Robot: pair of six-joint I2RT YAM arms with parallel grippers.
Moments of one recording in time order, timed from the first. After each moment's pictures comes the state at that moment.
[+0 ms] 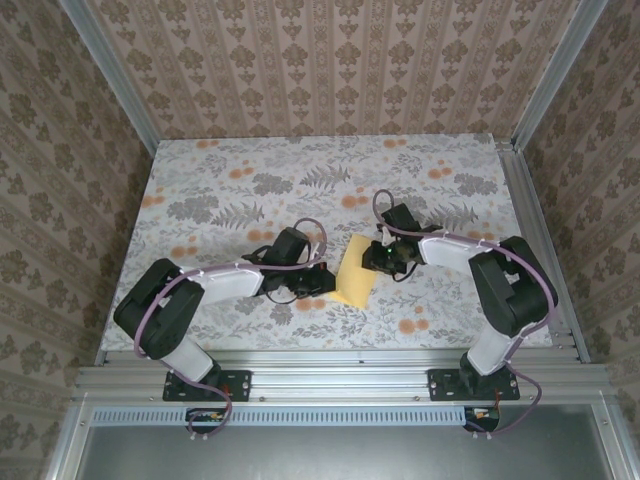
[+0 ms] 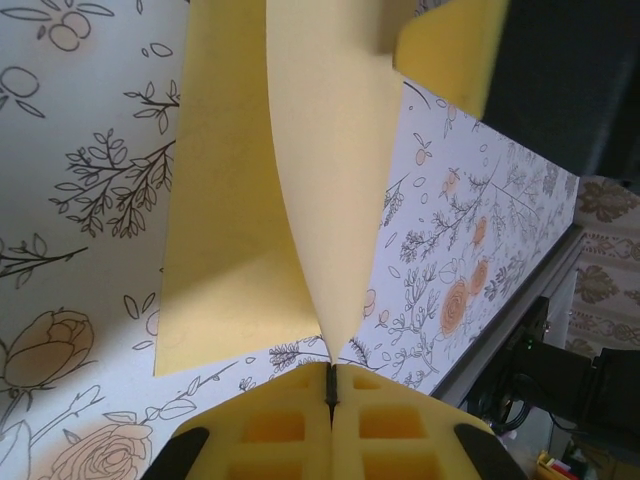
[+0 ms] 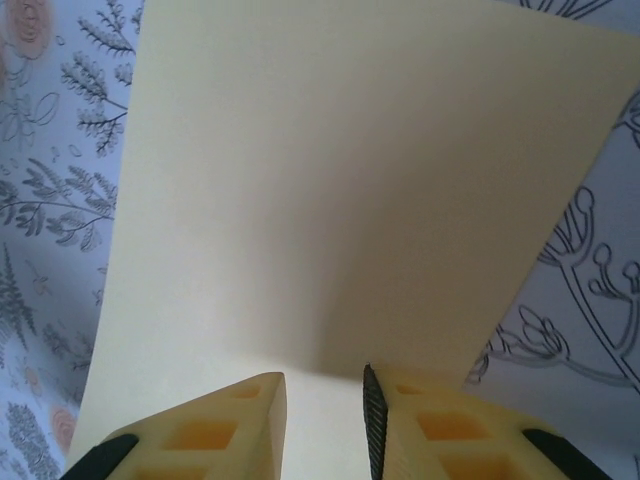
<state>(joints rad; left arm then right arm) -0.76 1.58 0.72 -0.01 0.58 -0.84 0.41 1.71 0.91 -0.32 -0.33 0.61</state>
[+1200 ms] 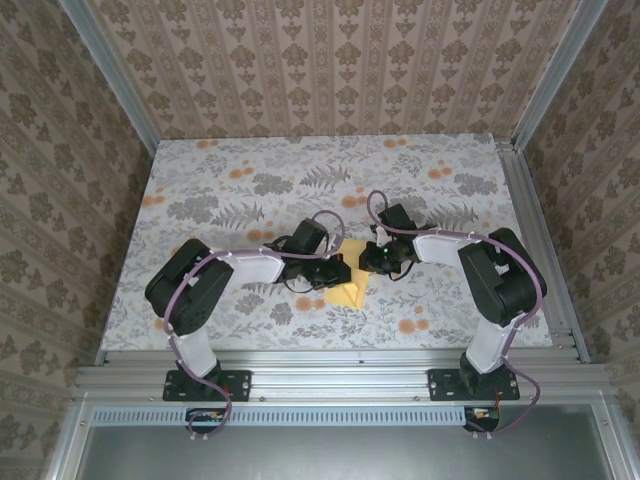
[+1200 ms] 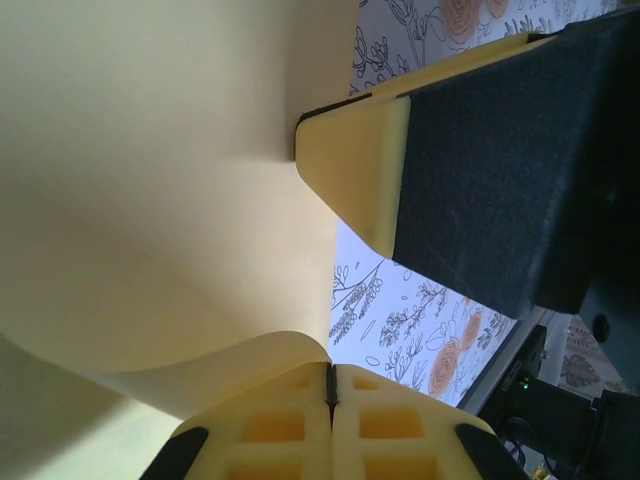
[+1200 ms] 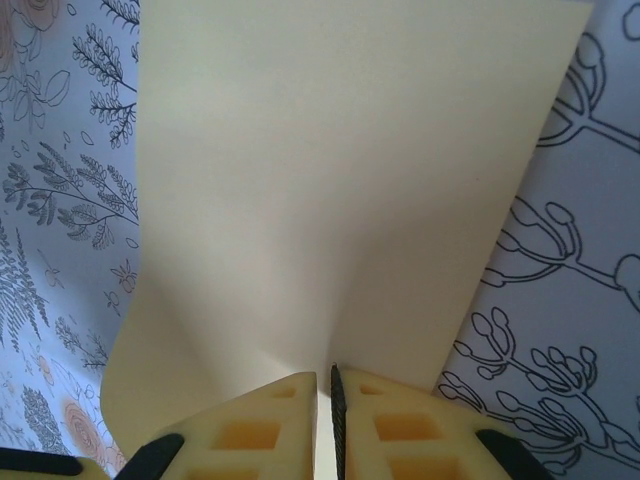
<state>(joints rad) -0.78 1.79 0.89 0.02 0.59 -0.85 0.41 1.79 0.93 -0.27 -0.42 0.57</state>
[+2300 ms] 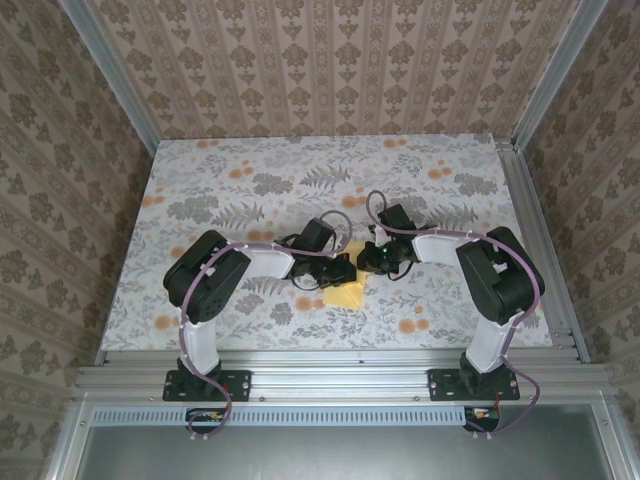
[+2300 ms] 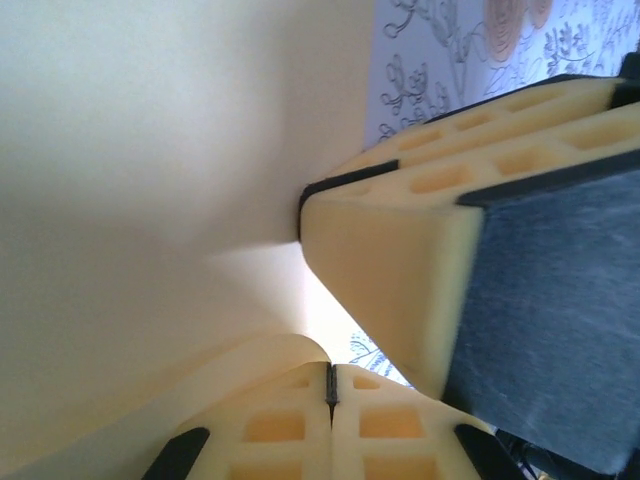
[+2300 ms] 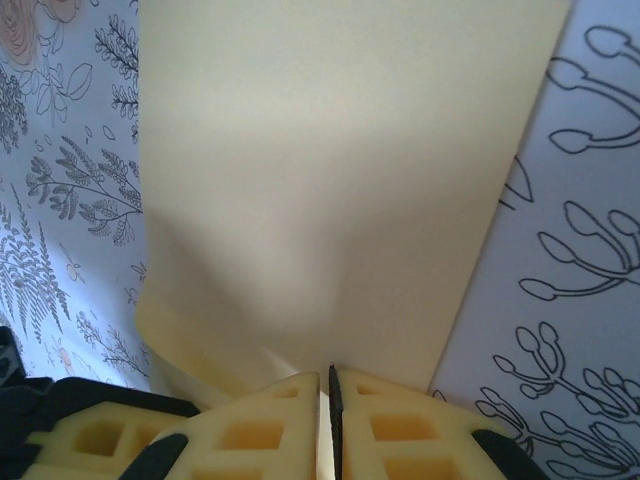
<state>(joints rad) -0.79 1.91 0.96 0.04 0.61 -0.85 0.41 1.80 0.93 -0.24 -0.46 0.58</state>
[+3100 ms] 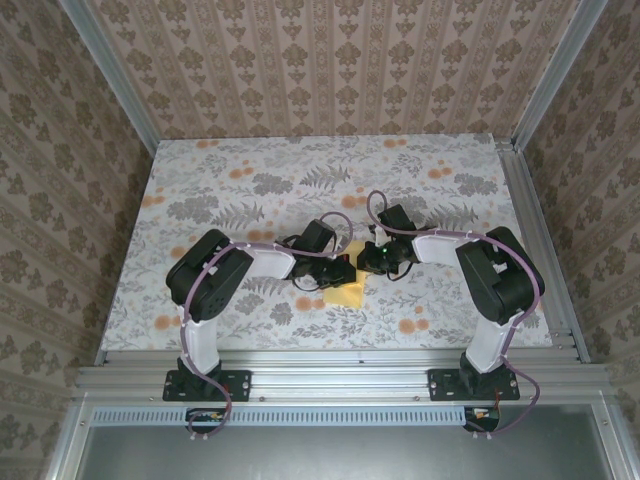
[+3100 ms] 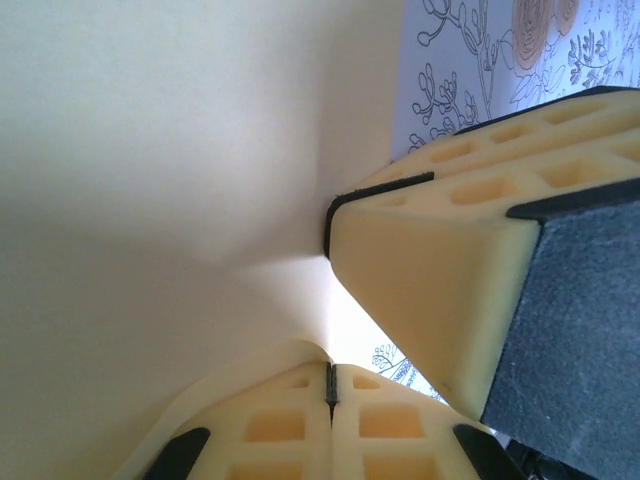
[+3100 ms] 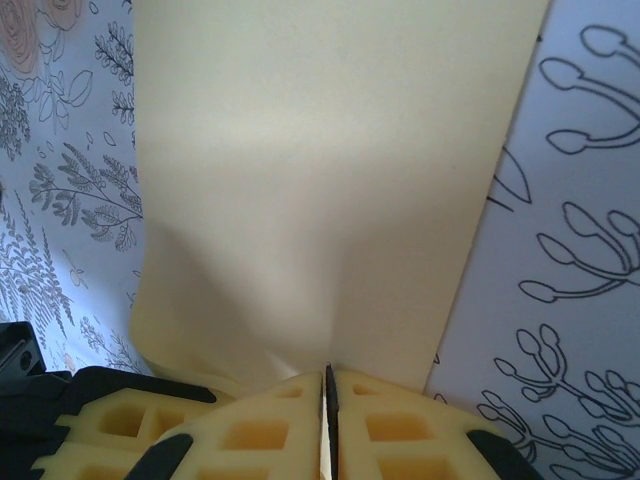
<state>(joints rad) -0.79 1.93 0.96 0.05 0.59 -0.85 0.42 1.80 0.92 -0.23 -0.46 0.60</state>
